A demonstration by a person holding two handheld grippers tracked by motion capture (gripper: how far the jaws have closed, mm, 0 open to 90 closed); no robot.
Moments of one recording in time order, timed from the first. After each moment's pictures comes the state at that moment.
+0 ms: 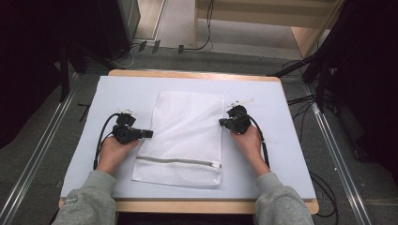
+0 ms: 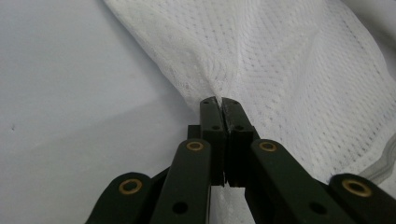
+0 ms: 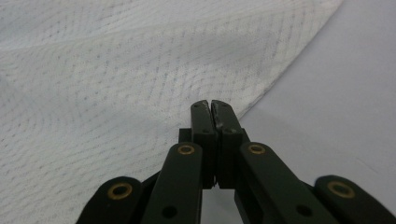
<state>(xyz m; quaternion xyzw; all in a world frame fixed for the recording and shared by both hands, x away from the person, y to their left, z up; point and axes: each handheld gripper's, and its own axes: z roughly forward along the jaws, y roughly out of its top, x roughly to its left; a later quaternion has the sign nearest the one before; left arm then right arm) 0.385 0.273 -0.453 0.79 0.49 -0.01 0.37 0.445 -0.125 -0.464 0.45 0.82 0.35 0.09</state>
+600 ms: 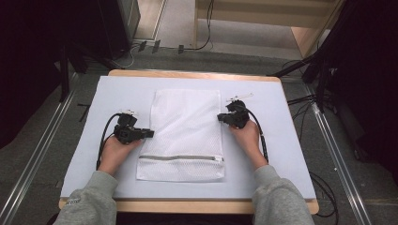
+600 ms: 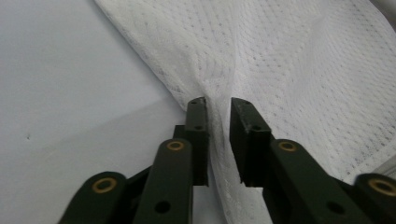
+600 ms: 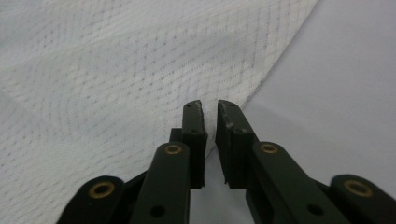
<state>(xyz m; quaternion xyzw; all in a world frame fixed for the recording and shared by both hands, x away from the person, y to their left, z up) 0.388 0.270 -0.457 0.79 0.49 0.02 0.37 0.468 -0.124 -0.468 0.46 0.81 0.36 0.08</state>
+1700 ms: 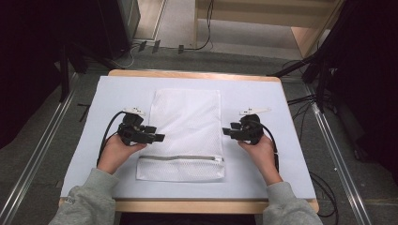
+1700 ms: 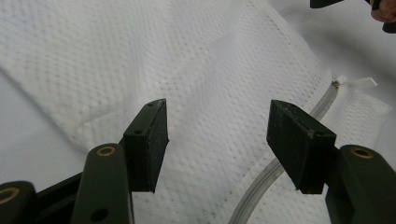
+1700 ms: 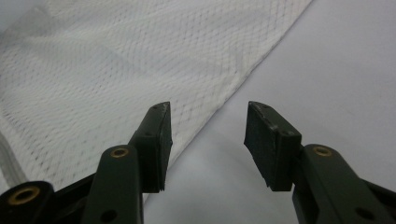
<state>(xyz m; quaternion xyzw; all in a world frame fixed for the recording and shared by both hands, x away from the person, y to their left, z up) 0.368 0.238 -0.416 0.83 0.41 0.00 0.39 0.397 -0.157 -0.447 0.43 0.80 0.41 0.08</state>
